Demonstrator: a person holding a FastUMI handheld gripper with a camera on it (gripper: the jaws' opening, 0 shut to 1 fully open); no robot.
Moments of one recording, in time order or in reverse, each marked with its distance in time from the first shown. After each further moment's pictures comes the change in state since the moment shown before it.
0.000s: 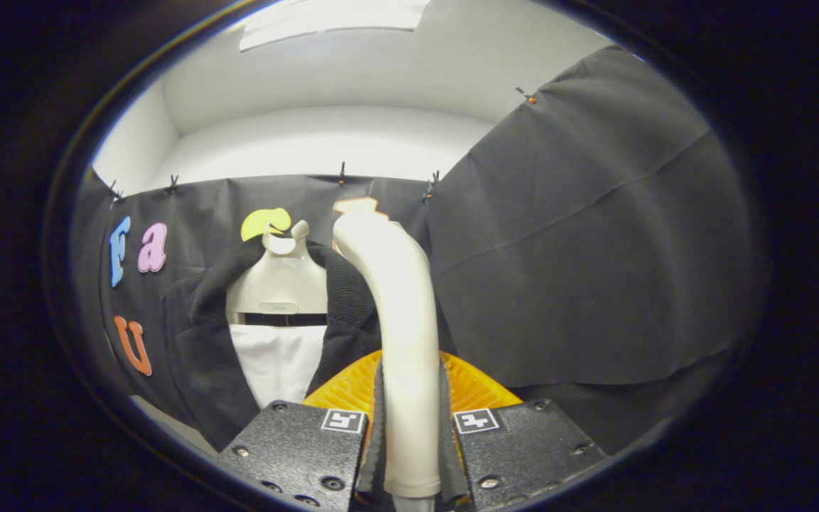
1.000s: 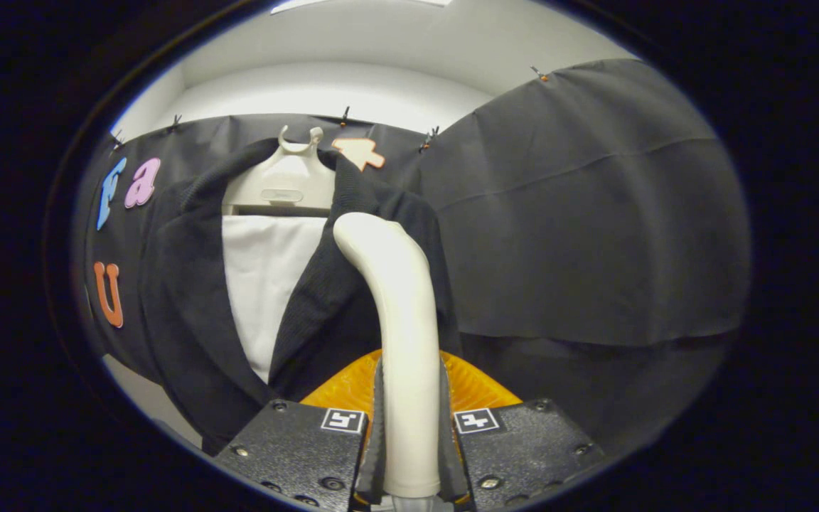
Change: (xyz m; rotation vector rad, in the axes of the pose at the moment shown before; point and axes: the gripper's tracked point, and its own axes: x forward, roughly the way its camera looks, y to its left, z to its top) arm -0.044 0.001 -0.105 -0.111 0.198 -0.116
